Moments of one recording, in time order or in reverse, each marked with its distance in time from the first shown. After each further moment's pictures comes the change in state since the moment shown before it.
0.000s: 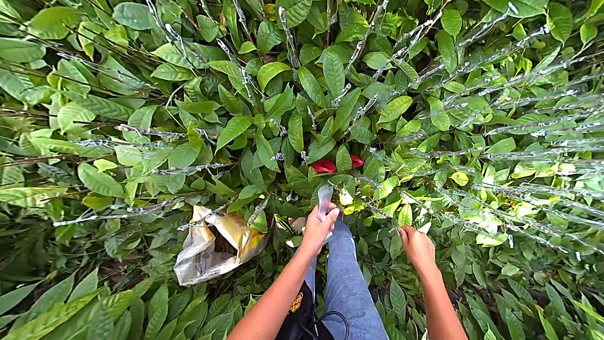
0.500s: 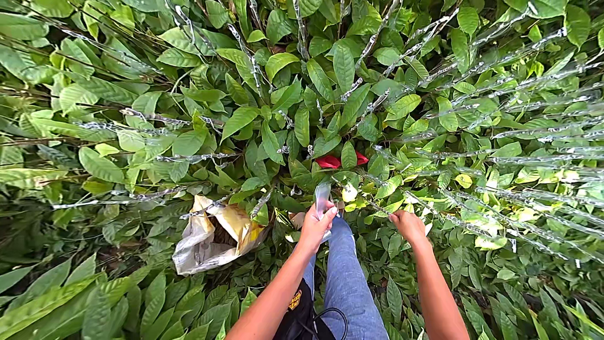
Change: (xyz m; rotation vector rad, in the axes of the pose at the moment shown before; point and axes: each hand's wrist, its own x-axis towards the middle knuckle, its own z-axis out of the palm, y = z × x) left_hand -0.007 -0.002 -0.014 -0.042 0.040 0.008; right_hand 0.062 -0.021 -0.001 -0.084 -0.210 -0.045
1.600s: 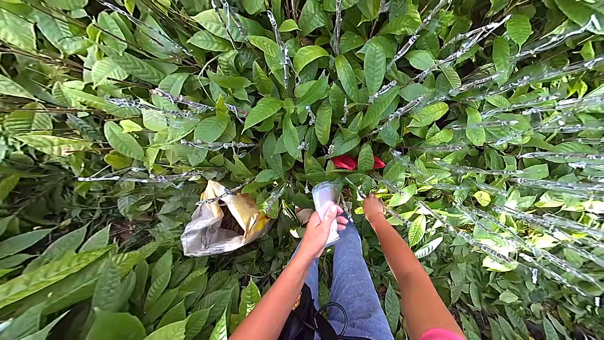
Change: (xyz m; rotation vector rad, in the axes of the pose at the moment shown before) left_hand -0.008 0.023 -0.012 -0.077 0.039 -0.060; right_hand 0.137 -0.109 0.095 -0.331 -0.101 -0.100
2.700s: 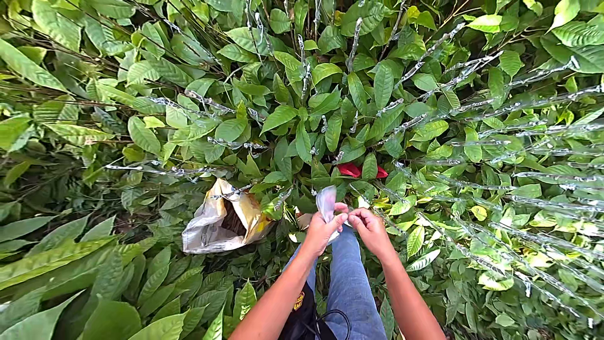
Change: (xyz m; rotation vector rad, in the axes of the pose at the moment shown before) left_hand 0.001 -0.005 -0.012 -0.084 -0.038 0.180; right_hand -0.181 -0.024 -0.058 0.947 0.387 -0.762
